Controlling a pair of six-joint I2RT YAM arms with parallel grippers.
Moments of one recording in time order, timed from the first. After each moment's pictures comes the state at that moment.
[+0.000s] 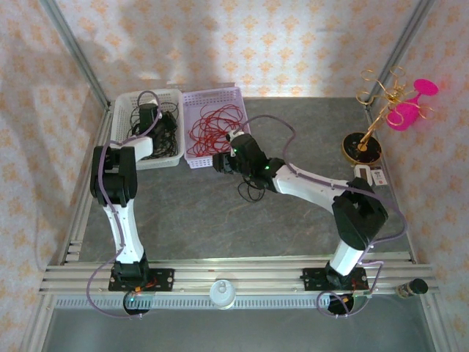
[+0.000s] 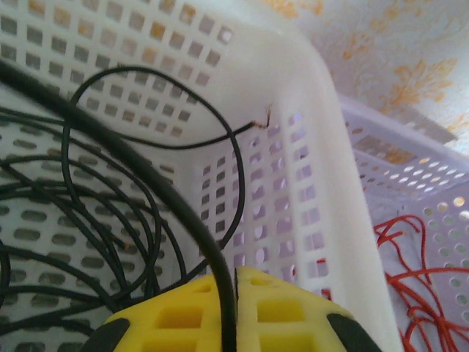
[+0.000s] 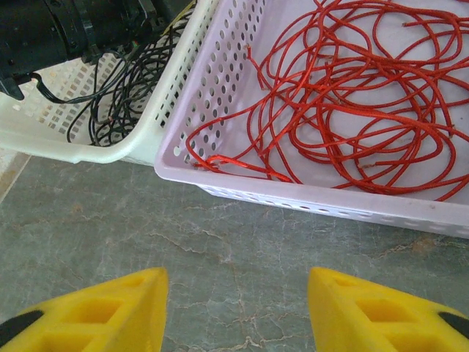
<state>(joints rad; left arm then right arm) 0.06 2.10 1.37 0.24 0.15 -0.53 0.79 1.70 1.21 -0.09 0.02 0.49</state>
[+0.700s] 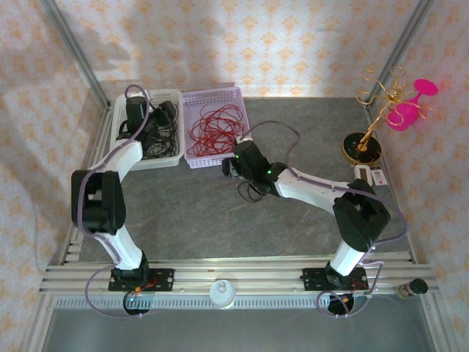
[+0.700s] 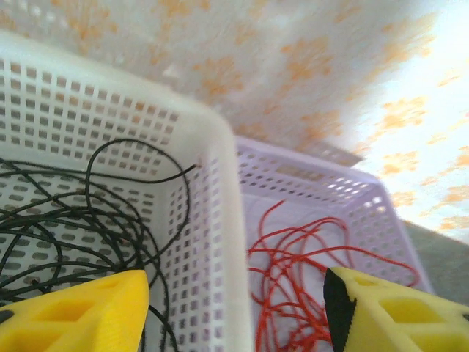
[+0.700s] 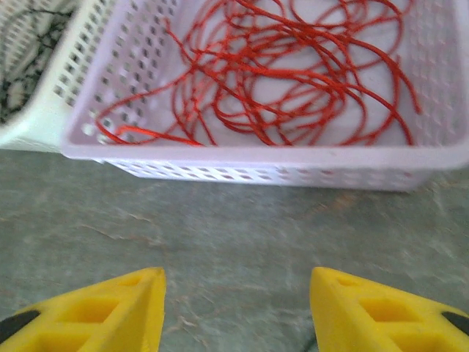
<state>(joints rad) 0.04 1.71 1.22 0.11 0.12 -0.47 0.79 1.66 1.12 -0.15 0.17 0.52</state>
